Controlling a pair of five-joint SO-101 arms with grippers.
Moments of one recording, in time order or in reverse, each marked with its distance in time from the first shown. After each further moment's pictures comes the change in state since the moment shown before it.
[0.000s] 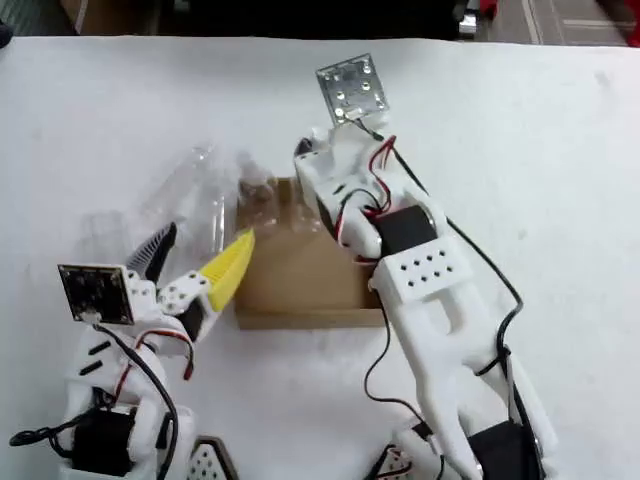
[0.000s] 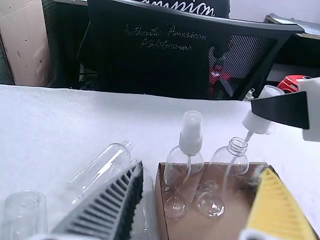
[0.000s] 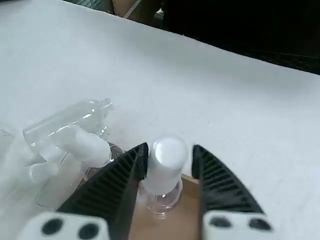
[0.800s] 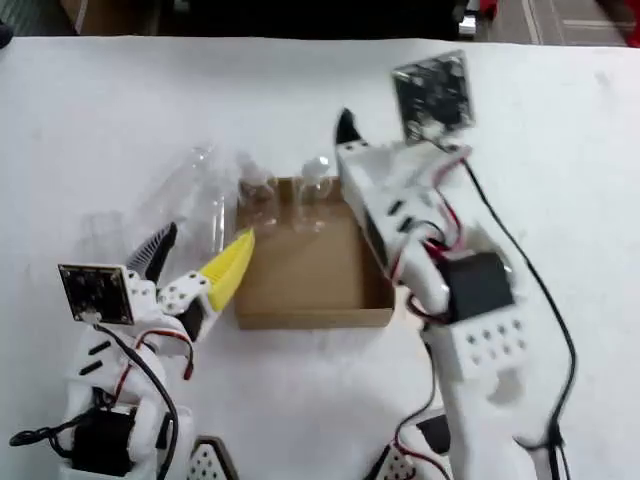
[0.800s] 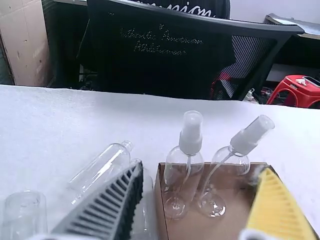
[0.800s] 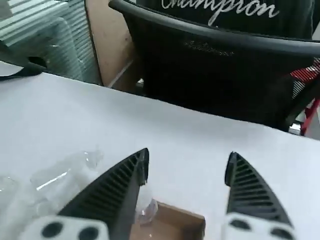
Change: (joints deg) left arm 0.1 0.0 0.0 0.0 0.0; right arm 5.1 -18.2 -6.0 12.2 -0.1
